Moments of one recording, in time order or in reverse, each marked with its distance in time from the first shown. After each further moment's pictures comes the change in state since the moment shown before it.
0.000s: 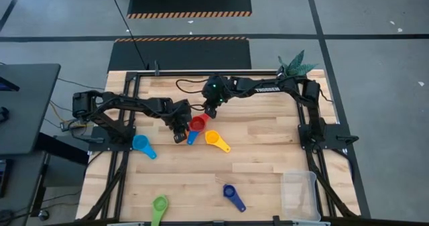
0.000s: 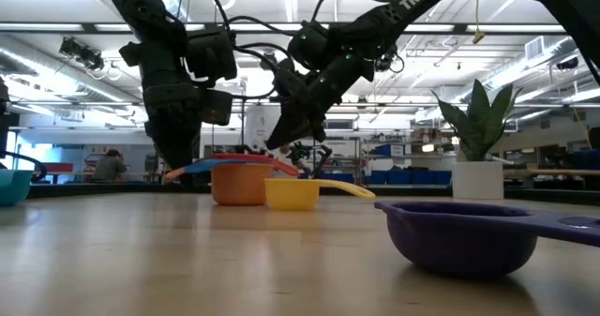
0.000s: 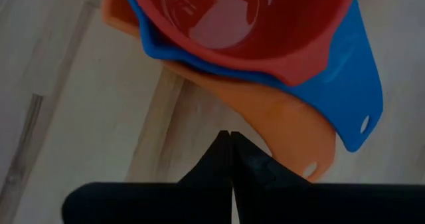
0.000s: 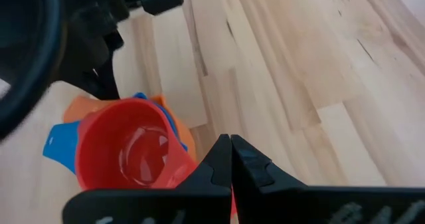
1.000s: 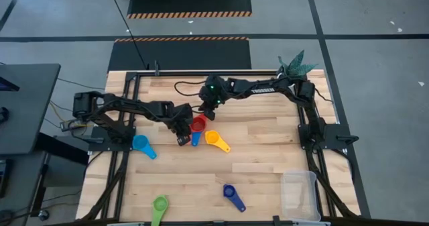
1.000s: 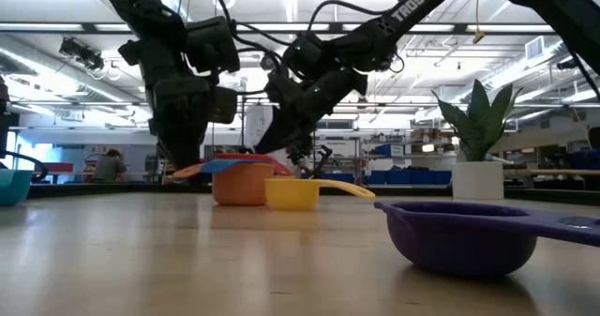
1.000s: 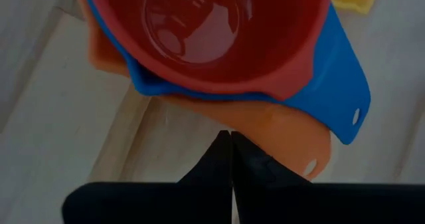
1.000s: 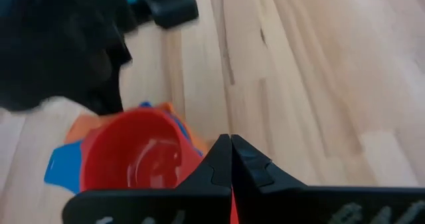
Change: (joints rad) left arm -0.066 0.011 -0.001 0.071 -0.014 -0.151; right arm -0.005 0.066 0.014 0.087 -0.113 -0.055
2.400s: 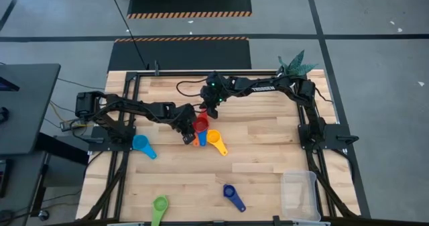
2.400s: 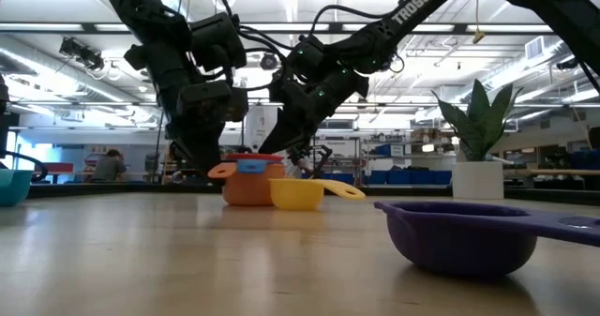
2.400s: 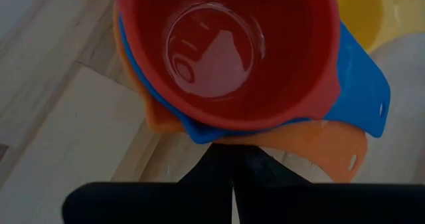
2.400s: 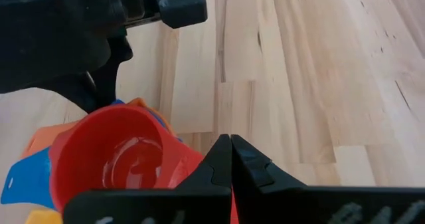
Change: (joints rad) left arm -0.010 0.029 0.000 0.131 -0.077 -0.078; right arm -0.027 0.005 0.000 -0.012 -0.028 -0.176
